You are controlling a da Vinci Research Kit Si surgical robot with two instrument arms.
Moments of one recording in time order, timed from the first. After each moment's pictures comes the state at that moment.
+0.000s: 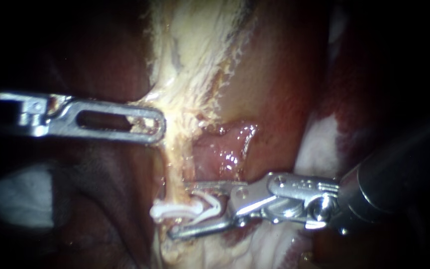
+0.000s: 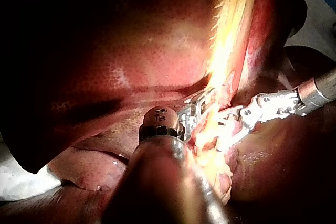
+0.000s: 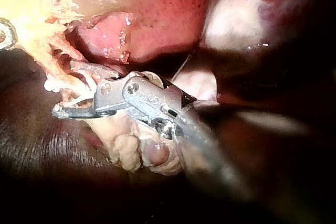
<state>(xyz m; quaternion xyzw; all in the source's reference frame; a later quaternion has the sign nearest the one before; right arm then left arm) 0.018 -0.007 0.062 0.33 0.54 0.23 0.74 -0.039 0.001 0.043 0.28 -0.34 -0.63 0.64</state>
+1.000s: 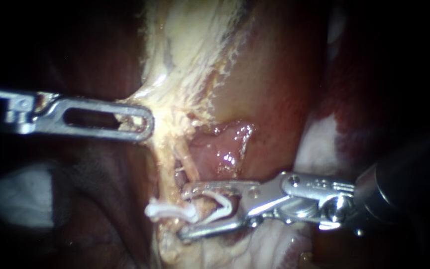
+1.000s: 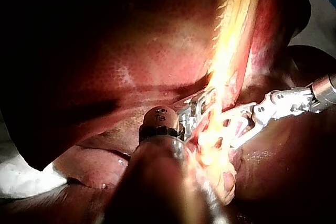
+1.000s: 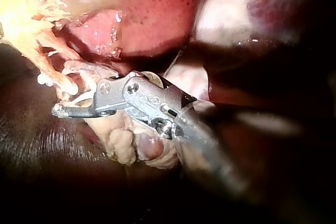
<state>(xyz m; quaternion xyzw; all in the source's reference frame) 0.015 -0.006 0.059 0.33 0.55 0.23 0.73 -0.037 0.002 0.042 0.28 -0.34 -0.63 0.64</state>
